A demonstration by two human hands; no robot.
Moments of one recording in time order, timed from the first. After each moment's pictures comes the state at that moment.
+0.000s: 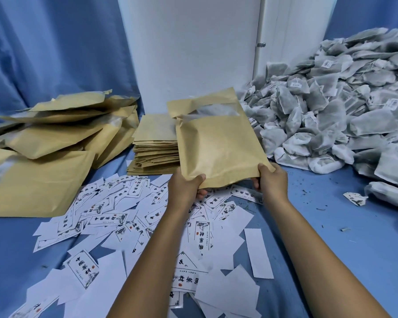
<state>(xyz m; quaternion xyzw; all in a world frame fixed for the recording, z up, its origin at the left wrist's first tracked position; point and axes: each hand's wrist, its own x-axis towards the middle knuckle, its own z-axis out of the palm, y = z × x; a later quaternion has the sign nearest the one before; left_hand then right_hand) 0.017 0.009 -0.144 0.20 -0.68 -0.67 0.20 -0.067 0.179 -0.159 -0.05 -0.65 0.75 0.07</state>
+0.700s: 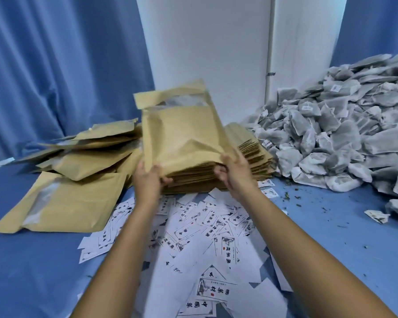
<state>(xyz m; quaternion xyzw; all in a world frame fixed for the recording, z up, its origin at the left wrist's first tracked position) 0.050 -0.103 -0.077 0.18 -0.60 -0.68 0.38 -0.031 0.072 -0.079 0.14 -0.47 0.86 -0.13</state>
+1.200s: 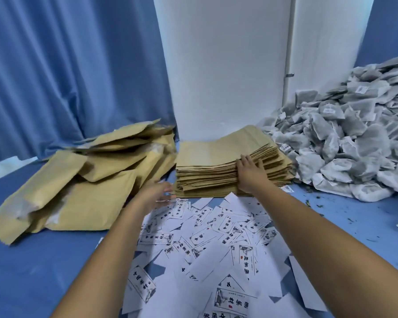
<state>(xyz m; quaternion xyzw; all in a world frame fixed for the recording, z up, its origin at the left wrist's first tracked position) 0.053 -0.164 -0.084 0.28 -0.70 -0.65 0.09 -0.108 0.057 -0.105 0.26 -0.96 -0.01 0.07</state>
